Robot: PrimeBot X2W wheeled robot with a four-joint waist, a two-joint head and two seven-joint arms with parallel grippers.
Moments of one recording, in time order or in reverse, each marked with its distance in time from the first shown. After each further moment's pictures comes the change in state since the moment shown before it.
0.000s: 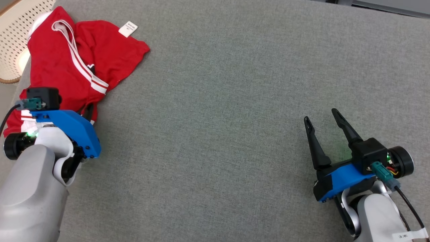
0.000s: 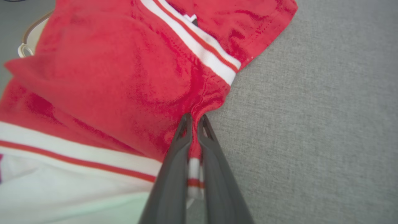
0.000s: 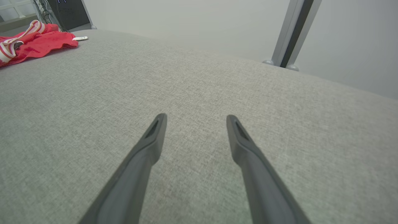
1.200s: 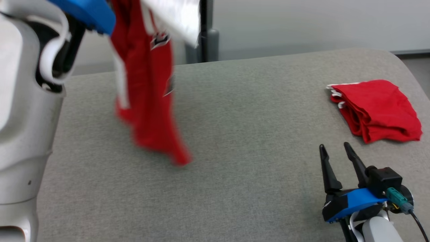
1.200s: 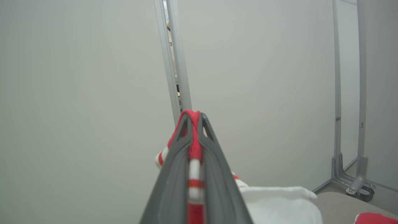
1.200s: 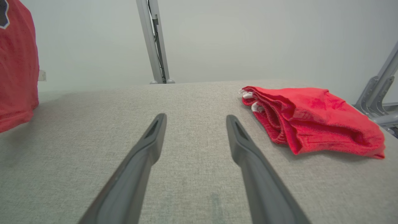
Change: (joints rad) left arm -0.361 0.002 -0.077 -0.500 0.061 0.052 -0.091; right arm 0.054 -0.001 -0.055 0.239 0.173 0.000 -0.164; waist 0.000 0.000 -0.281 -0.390
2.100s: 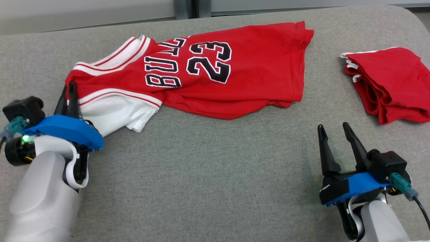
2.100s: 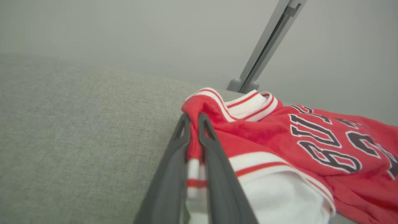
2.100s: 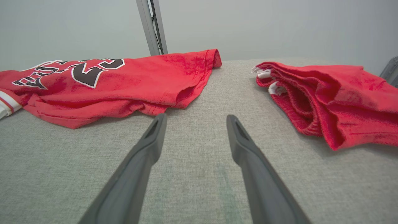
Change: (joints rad) left arm 0.398 -0.044 0.125 0.448 -0.140 0.059 -0.322; right arm -0.067 0.000 0.005 -0.029 0.047 0.000 -0.007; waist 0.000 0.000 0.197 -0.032
